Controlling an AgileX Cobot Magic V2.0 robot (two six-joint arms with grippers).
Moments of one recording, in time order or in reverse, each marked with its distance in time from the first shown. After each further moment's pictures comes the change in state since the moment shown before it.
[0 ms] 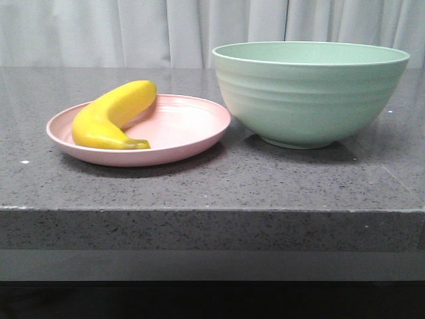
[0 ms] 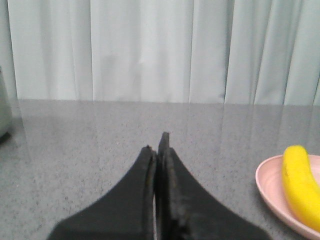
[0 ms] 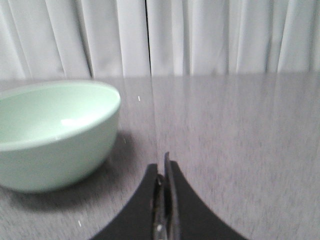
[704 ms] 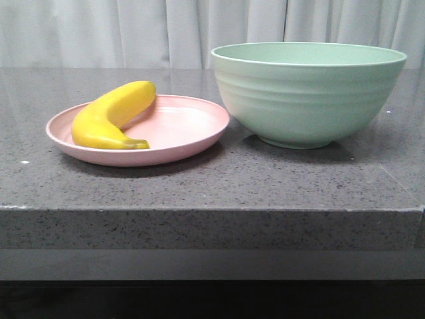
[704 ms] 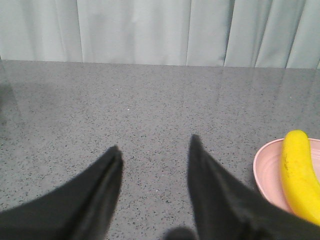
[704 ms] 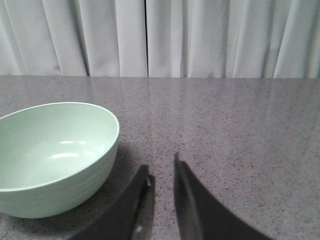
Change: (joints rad) left arm 0.000 0.360 -0.232 -0.006 0.102 0.000; right arm 0.000 0.261 -0.242 -0.021 0.080 -0.010
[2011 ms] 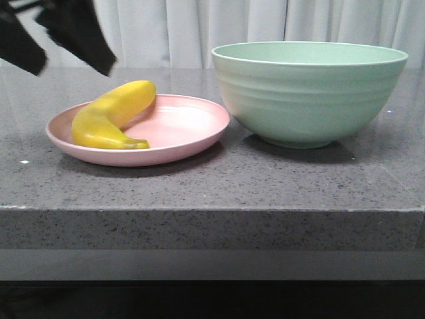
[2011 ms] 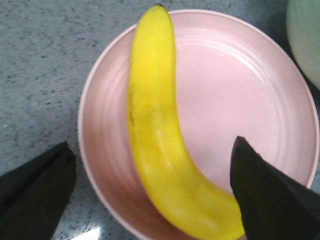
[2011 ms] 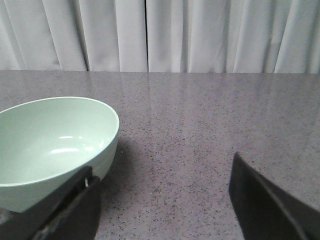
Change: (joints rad) left arm -0.408 1.027 -0.703 -0.105 0.452 0.026; right arm 0.000 0.000 0.000 0.000 0.016 -0.002
